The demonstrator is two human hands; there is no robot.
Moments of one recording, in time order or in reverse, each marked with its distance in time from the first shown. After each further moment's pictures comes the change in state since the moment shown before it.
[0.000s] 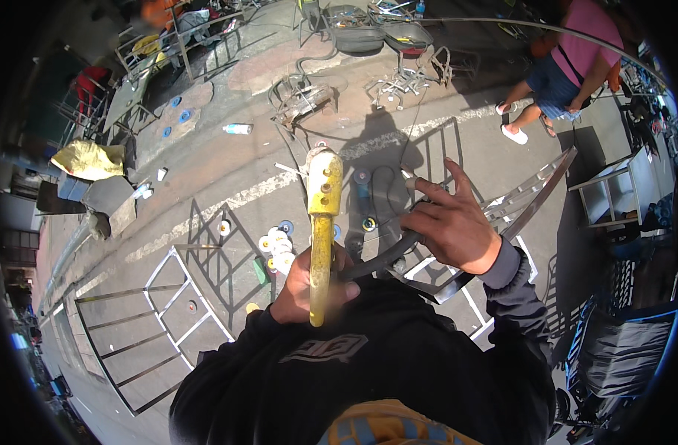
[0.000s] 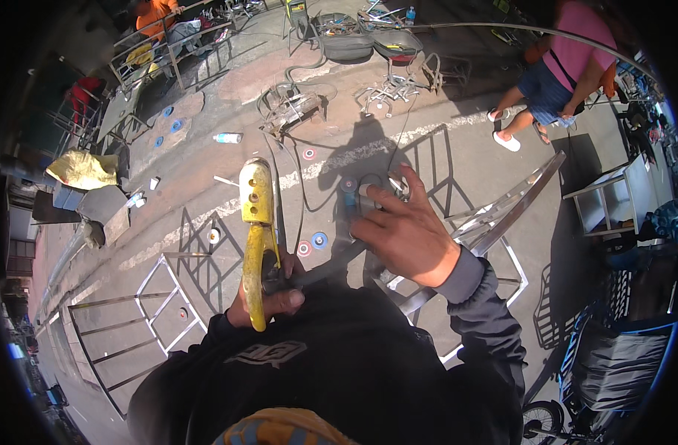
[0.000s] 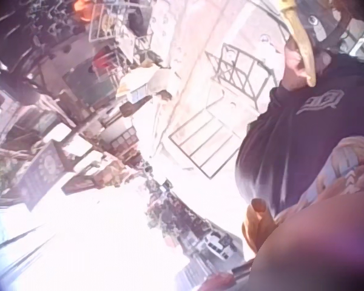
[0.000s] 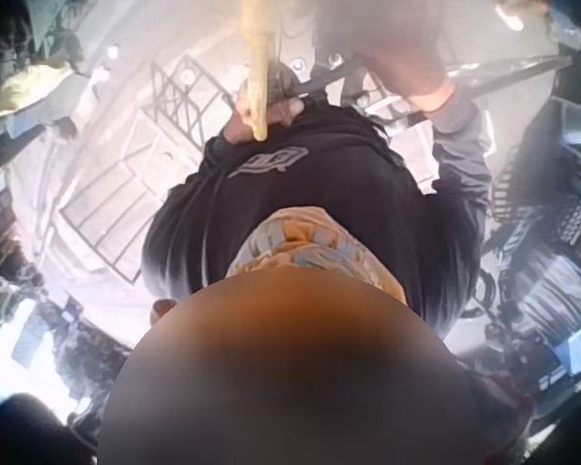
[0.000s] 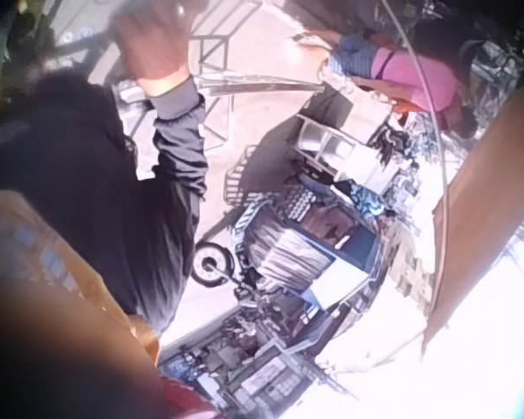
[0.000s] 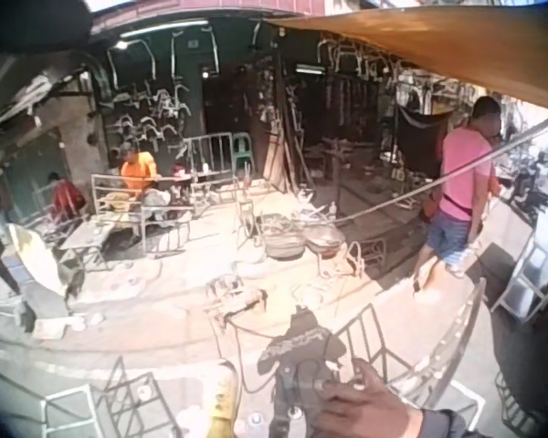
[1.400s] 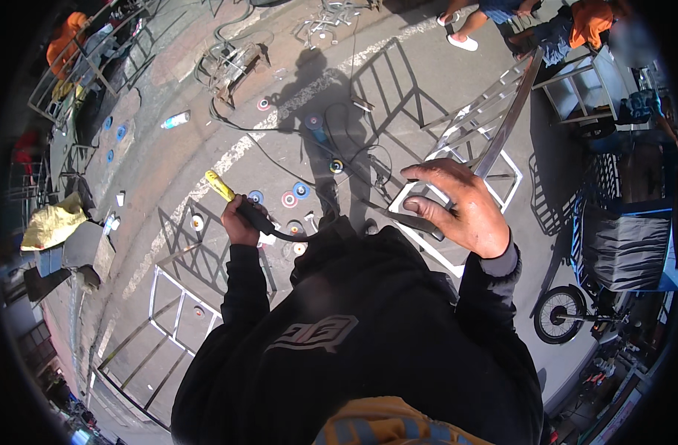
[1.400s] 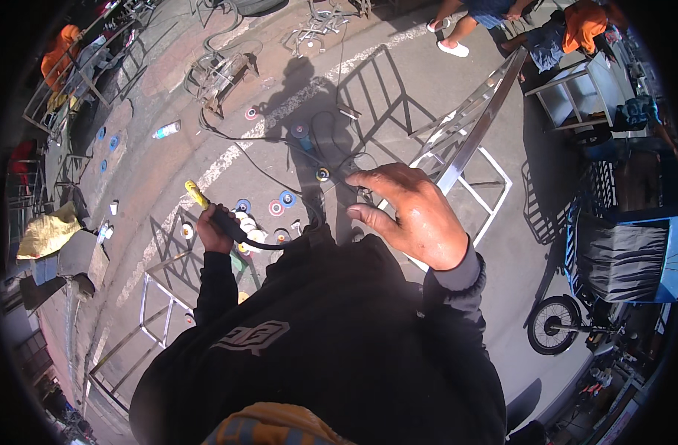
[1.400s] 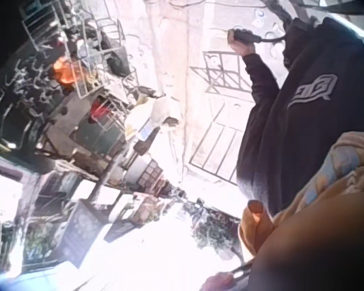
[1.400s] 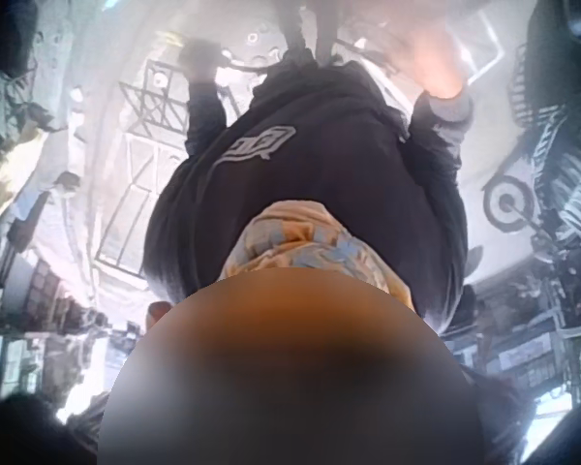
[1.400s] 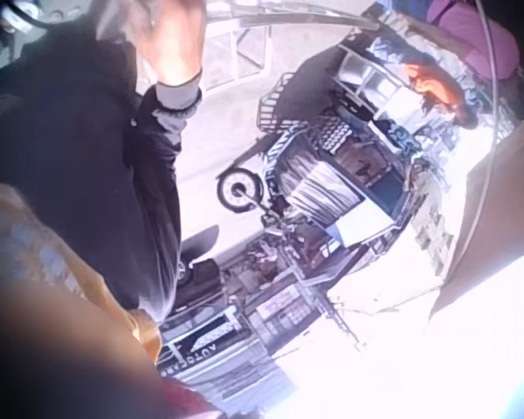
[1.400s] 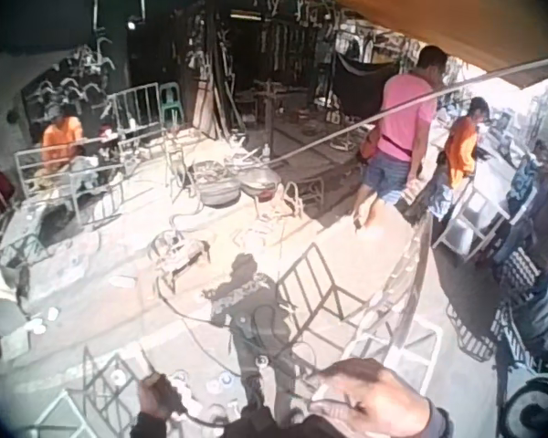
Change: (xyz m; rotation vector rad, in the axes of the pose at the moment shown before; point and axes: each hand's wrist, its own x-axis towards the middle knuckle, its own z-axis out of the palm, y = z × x) left_hand 0.052 -0.189 -0.188 -0.685 0.563 -0.292; right_hand -0.048 -0.054 0.011 0.407 0.204 0.616
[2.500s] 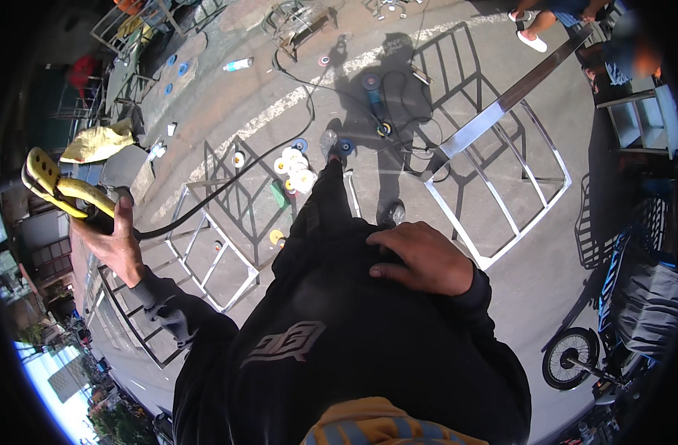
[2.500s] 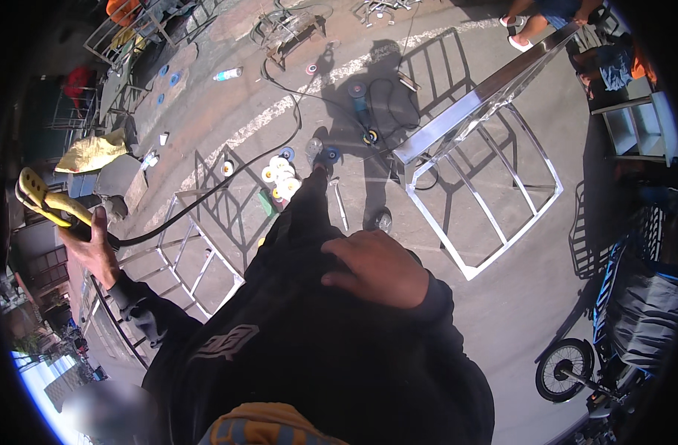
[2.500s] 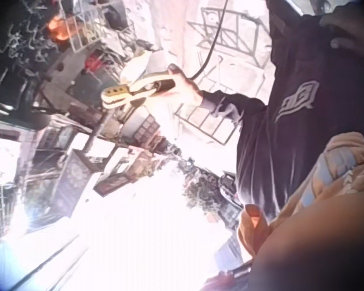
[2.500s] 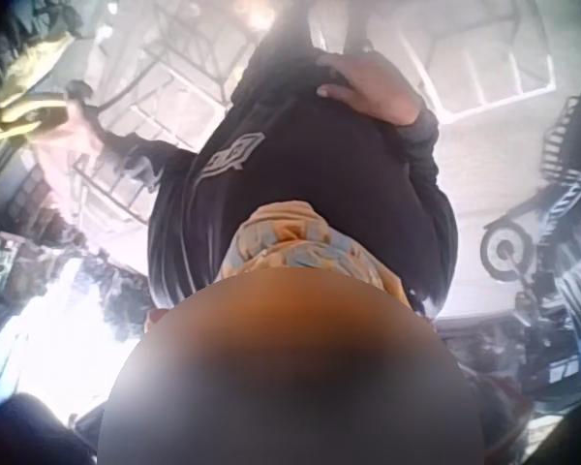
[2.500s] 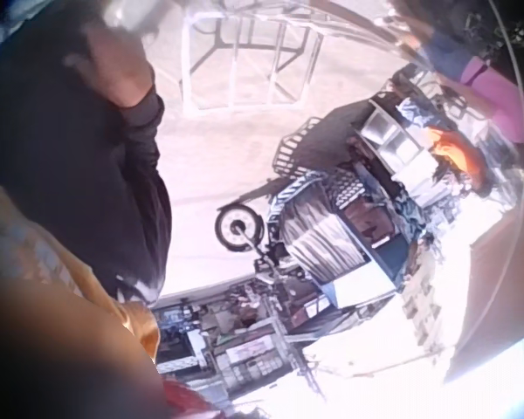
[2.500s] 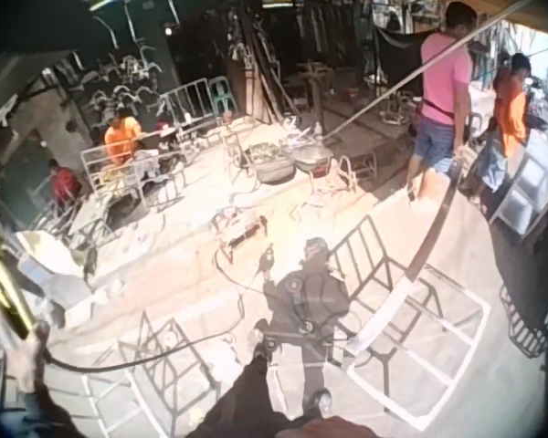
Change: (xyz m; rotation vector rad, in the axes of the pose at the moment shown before) left_hand -0.318 0.151 0.062 1.403 0.669 1.413; right_hand -0.153 -0.001 0.080 0.317 -0.502 -0.122
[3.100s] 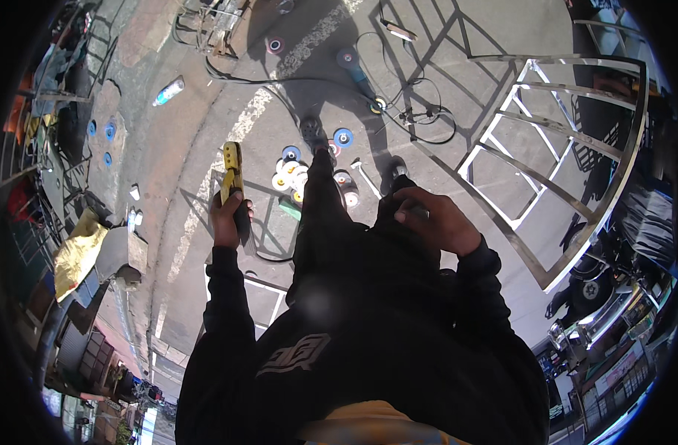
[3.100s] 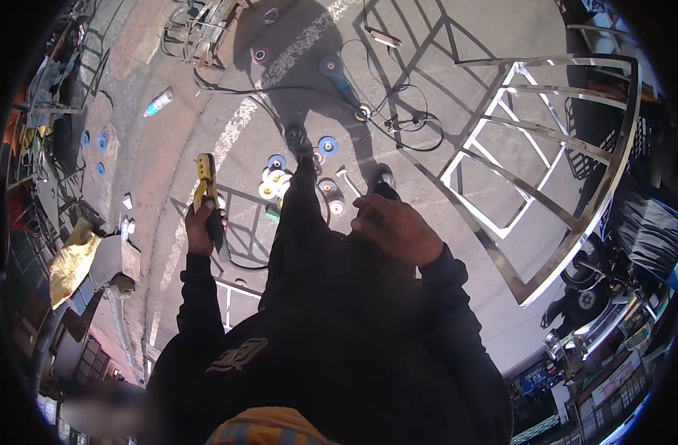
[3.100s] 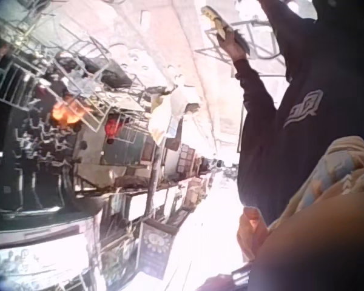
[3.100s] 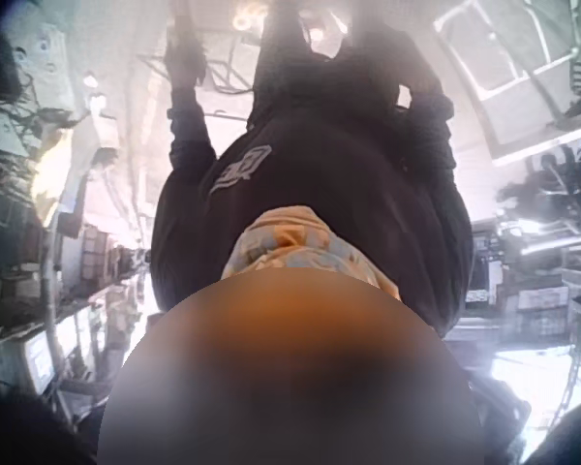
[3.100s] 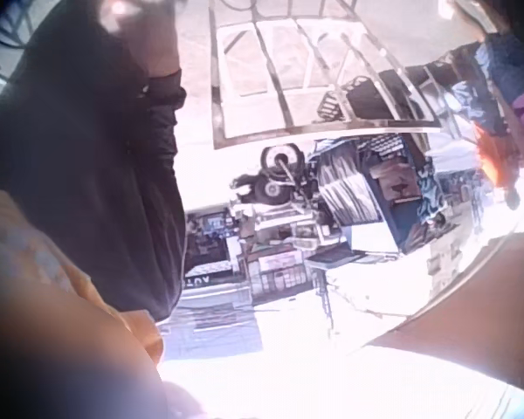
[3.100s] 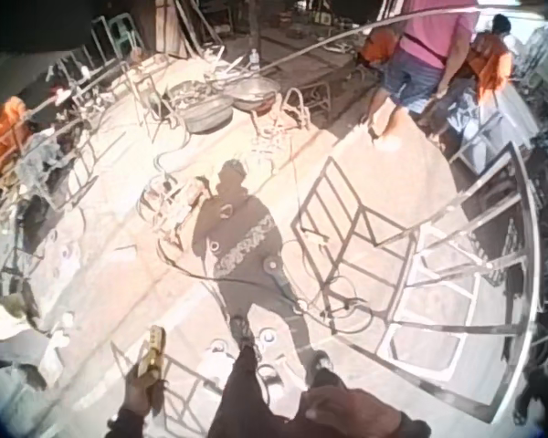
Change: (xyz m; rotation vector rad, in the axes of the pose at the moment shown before) left_hand 0.048 -0.247 0.398 -0.625 -1.206 -1.074; right_hand 0.269 0.101 -0.013 0.394 0.274 0.749
